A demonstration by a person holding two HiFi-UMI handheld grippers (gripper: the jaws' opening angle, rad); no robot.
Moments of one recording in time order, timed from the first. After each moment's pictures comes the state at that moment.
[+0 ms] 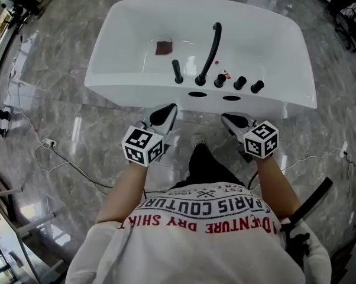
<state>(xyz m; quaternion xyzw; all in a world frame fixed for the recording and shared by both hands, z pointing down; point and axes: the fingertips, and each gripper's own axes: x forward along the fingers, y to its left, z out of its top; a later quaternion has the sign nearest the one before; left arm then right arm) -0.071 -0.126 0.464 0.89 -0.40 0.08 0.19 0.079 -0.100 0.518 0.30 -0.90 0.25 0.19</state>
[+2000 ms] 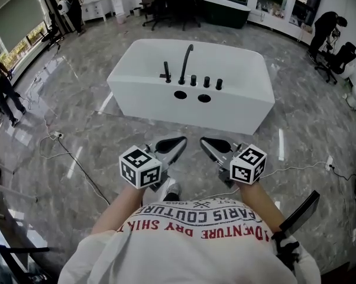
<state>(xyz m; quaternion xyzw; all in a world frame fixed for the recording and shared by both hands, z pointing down) 0.118 0.322 0.281 0.93 -0.32 0.03 0.15 0.162 0.317 0.300 0.21 -0.97 0.14 0.03</state>
